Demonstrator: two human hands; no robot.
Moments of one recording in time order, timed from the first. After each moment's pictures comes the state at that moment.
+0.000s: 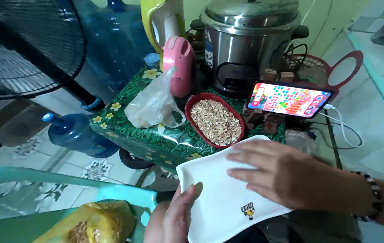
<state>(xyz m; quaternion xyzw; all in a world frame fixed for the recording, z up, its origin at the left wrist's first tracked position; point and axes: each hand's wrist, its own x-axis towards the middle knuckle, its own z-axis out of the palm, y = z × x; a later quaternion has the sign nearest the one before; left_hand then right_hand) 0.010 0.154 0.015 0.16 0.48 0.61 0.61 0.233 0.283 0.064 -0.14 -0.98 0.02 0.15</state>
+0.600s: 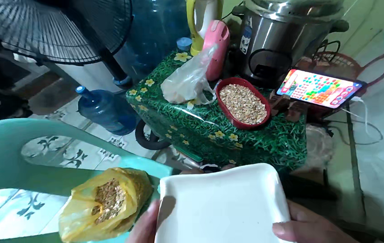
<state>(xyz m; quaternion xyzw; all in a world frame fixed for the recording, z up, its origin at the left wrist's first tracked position) -0.069 0.032 0.040 0.22 0.52 0.59 0.58 0.226 0.131 0.056 -0.32 -0.39 0.85 0.15</state>
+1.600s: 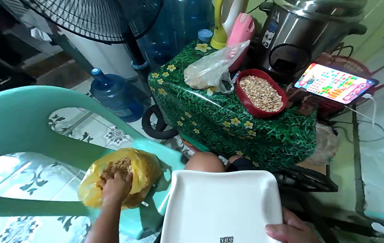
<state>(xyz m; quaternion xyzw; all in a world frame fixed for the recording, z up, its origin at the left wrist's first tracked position) -0.297 0.004 -0.174 0.31 0.93 0.02 0.20 0.186 0.048 0.025 -0.38 -0.39 0.79 0.26</state>
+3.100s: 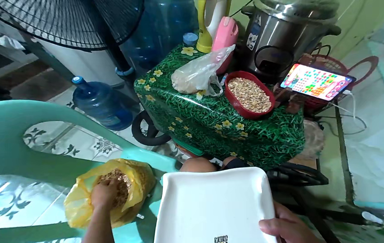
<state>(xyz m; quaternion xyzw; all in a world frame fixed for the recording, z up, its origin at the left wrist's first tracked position) -0.334 0.029 -0.194 0.22 0.93 0.14 0.26 0.177 0.057 0.021 -0.35 -0.38 0.81 0.28</state>
